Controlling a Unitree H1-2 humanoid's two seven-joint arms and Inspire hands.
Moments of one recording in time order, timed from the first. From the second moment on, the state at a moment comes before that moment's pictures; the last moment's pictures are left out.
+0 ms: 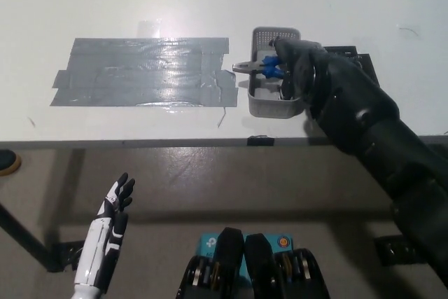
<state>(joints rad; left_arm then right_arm) 0.09 0.08 0.00 -0.10 0.19 -0.21 -0.03 -1.18 -0.11 0.58 1.06 -0.61 0.34 0.24</state>
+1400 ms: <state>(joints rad) 0.08 0.08 0.00 -0.10 0.18 -0.21 -0.03 -1.19 -0.18 0.52 1.08 -0.65 -0.01 -0.24</state>
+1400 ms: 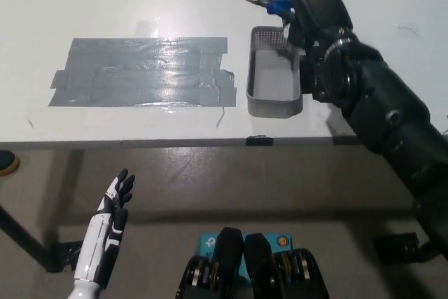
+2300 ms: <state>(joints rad) 0.08 0.08 -0.01 -0.11 0.18 -0.20 -0.03 -1.26 0.19 0.55 1.30 -0.68 -0.05 -0.28</state>
